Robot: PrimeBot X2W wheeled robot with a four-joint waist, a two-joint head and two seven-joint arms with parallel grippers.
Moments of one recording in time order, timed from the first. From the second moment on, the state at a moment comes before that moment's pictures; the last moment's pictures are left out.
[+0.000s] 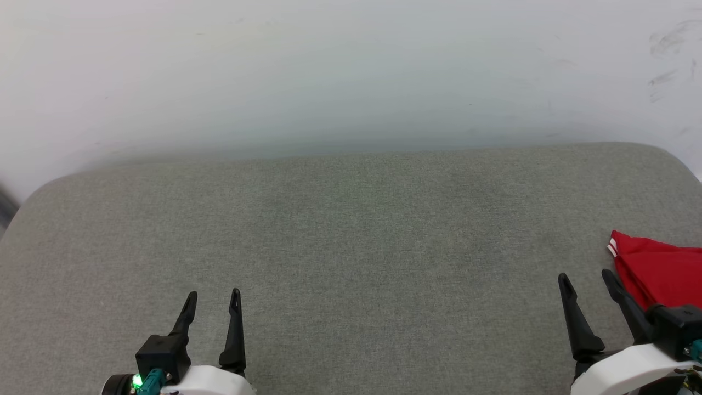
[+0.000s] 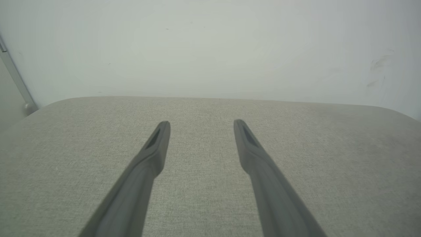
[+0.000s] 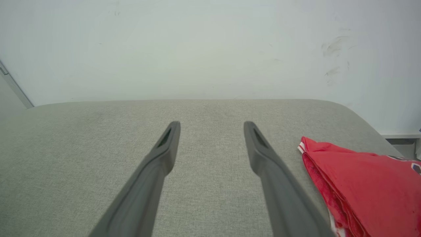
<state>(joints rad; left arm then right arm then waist) 0.02 0.22 -0.25 0.15 -0.37 0.17 -0.26 0.11 -0.12 -0.03 -0.11 0.18 0.13 0.06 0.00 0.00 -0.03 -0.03</state>
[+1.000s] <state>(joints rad) 0.01 0.17 -0.16 0.21 -0.70 0.09 -0.16 0.08 -0.10 -0.04 0.01 0.57 0.13 0.07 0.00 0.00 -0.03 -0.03</state>
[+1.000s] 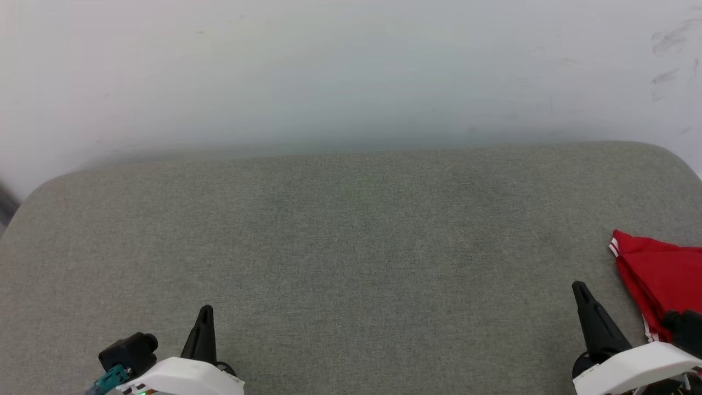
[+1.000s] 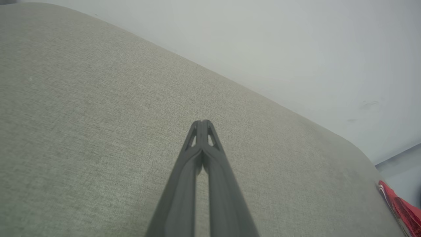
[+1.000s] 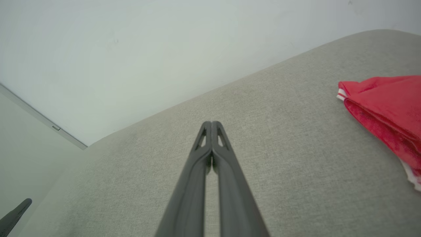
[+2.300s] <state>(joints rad) -0.04 0.11 -0.03 0.23 -1.15 -0.02 -0.03 -0.01 -0.08 -0.08 0.13 1.07 0.13 0.09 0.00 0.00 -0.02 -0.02</state>
